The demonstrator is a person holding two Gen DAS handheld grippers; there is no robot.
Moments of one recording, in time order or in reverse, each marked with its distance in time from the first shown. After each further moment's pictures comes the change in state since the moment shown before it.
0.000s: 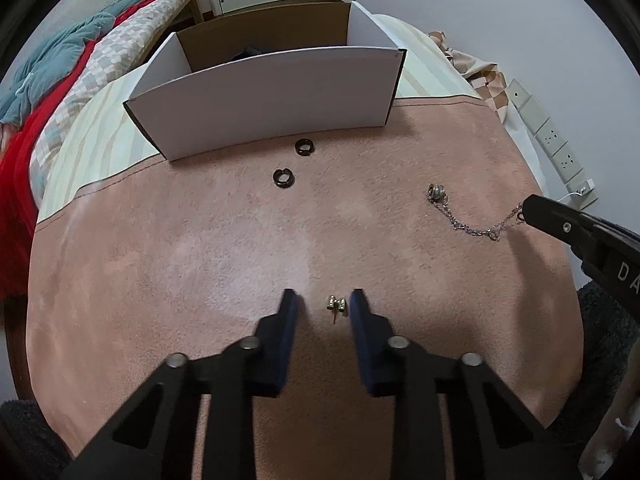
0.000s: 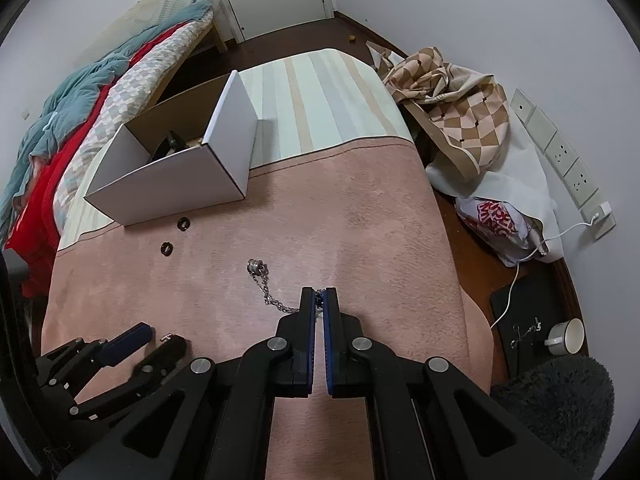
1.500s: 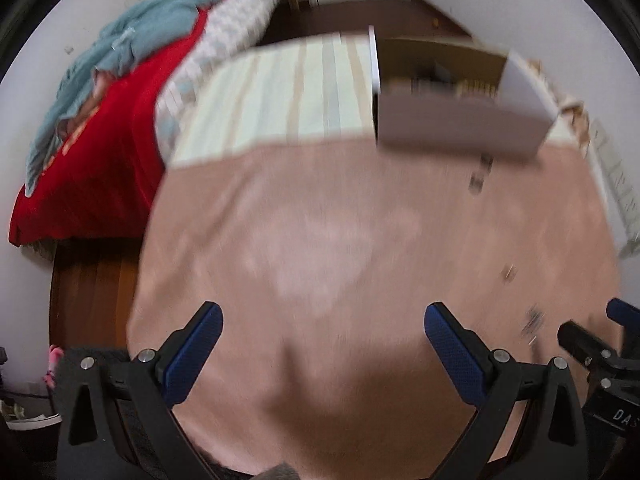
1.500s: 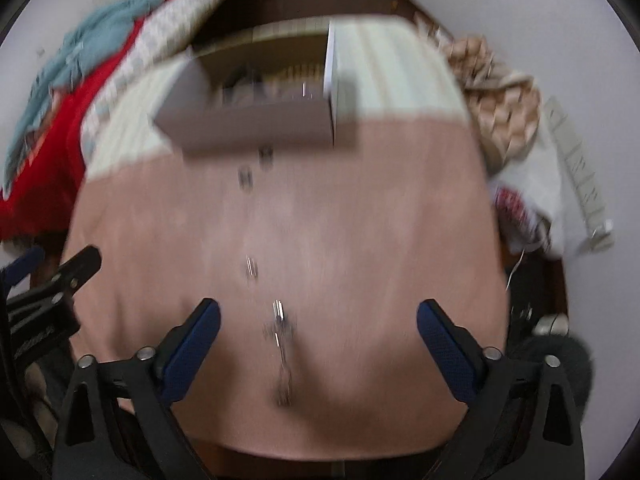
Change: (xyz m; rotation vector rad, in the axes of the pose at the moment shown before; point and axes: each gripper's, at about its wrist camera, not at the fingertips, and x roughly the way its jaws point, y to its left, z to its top) left arm -0.056 0.091 -0.040 -0.184 0.053 0.254; right arm -0.018 0.071 -0.037 -0.154 0.236 0.009
